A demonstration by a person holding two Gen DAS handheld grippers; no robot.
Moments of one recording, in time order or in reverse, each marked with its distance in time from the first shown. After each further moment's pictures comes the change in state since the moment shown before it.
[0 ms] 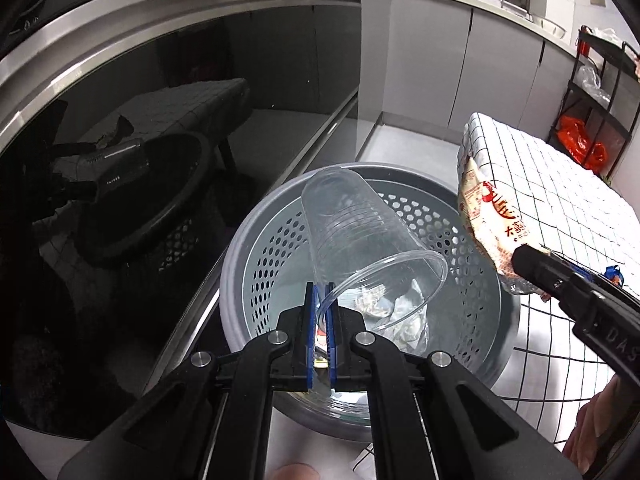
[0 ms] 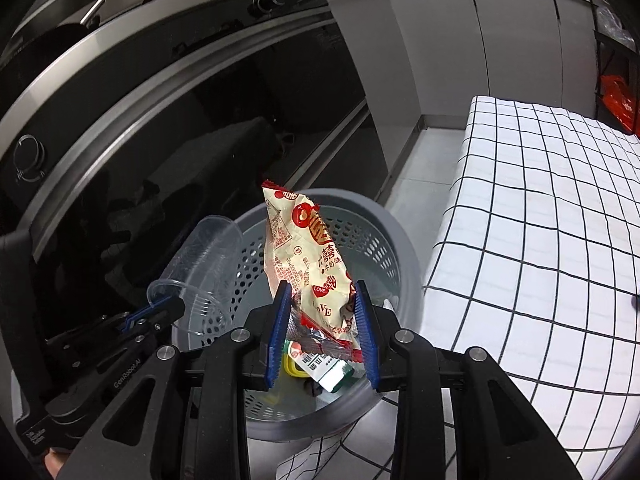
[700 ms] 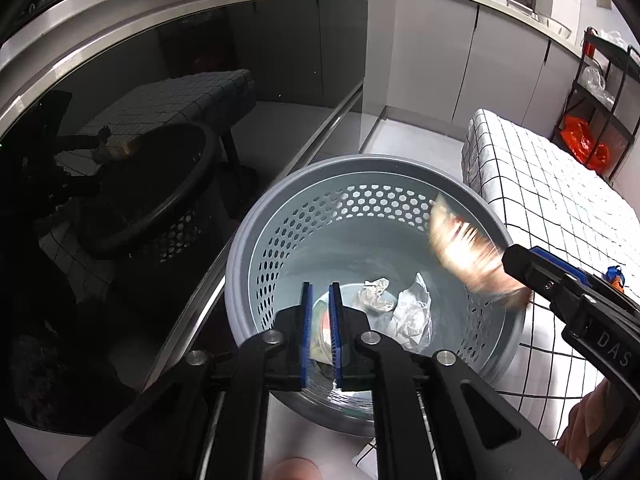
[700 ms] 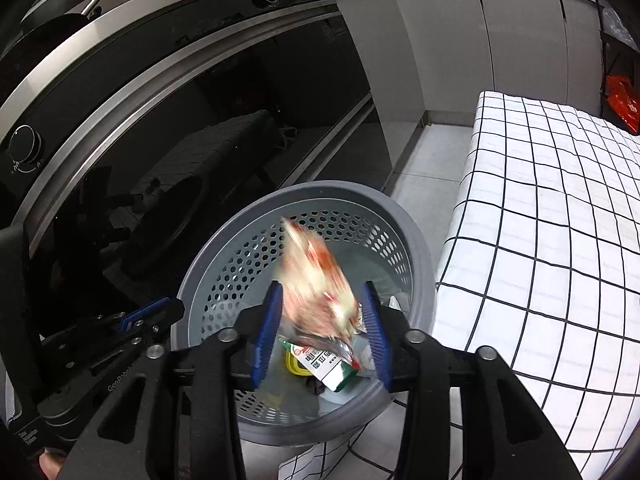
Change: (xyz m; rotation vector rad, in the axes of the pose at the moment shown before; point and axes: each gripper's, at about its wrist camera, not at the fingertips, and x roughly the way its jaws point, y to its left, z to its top) left arm 0.005 0.009 0.000 -0.018 0.024 -0.002; right arm 0.009 -0.001 -0.002 -0.003 0.010 0.010
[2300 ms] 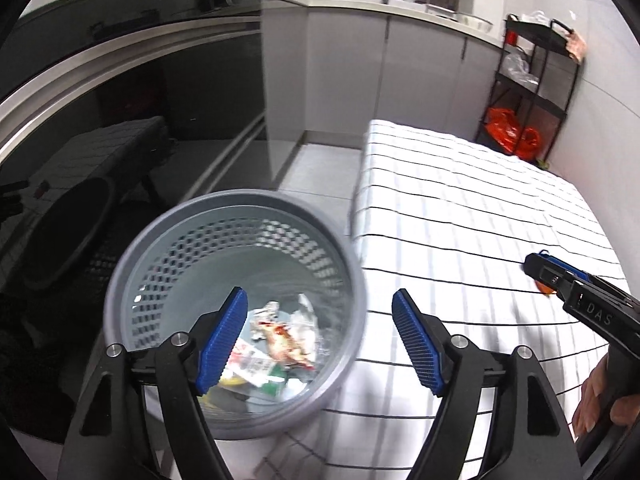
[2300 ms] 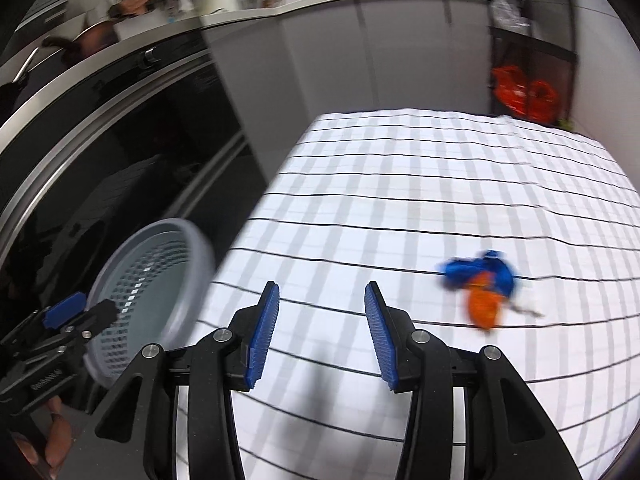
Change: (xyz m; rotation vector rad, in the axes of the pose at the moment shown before) left arm -0.033 -0.121 -0.015 0.139 -0.114 -0.196; right arm -0.113 -0.141 -0.035 0.131 -0.109 -0.309
